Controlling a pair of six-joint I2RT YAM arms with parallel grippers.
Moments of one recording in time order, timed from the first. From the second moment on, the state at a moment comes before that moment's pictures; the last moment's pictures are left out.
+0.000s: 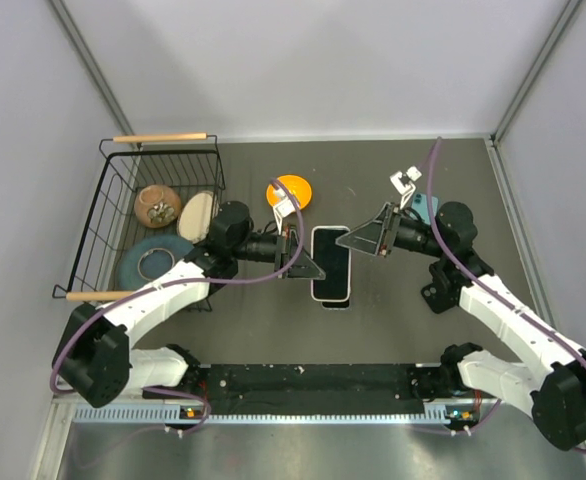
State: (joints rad) left arm -0.61 1.25 0.76 0.33 1.03 -0.67; right arm 0.42 1.00 0.68 0.40 -0.84 0.94
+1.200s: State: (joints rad) left arm -0.63 1.25 0.85 -0.06 0.83 -0.54; right arm 0.42 0.95 0.64 0.20 -0.71 0.71
